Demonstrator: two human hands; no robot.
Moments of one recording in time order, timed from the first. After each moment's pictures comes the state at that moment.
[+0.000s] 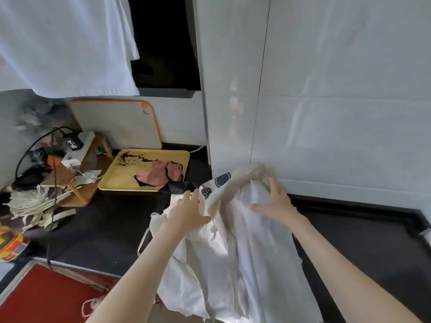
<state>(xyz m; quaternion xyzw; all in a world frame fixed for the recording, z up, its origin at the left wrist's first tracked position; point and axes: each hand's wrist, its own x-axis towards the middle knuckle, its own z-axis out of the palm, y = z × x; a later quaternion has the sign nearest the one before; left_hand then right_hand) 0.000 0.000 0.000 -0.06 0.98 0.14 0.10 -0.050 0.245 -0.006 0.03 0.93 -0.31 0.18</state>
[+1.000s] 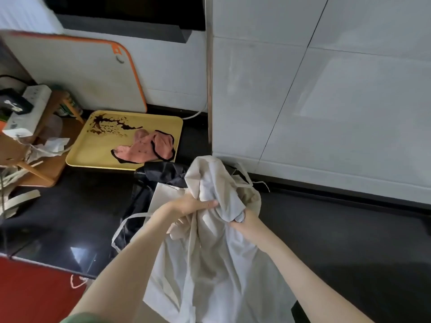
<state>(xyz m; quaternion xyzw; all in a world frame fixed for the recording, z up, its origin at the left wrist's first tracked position) -0.094 -0.036 -0.093 -0.12 0.79 0.51 0.31 -0.073 0.169 -0.124 0.03 0.79 -0.50 0.35</state>
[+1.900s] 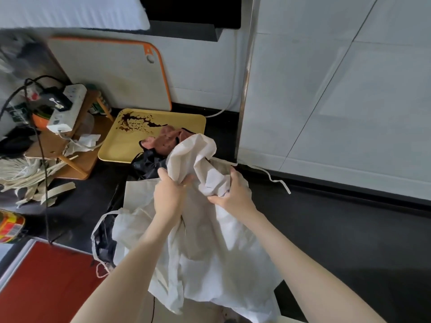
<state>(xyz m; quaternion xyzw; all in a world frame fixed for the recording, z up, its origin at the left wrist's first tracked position) -0.055 -0.097 -0.068 -0.34 0.85 0.40 -0.06 -0.095 0.063 -0.107 -0.02 0.87 -0.43 0.23</state>
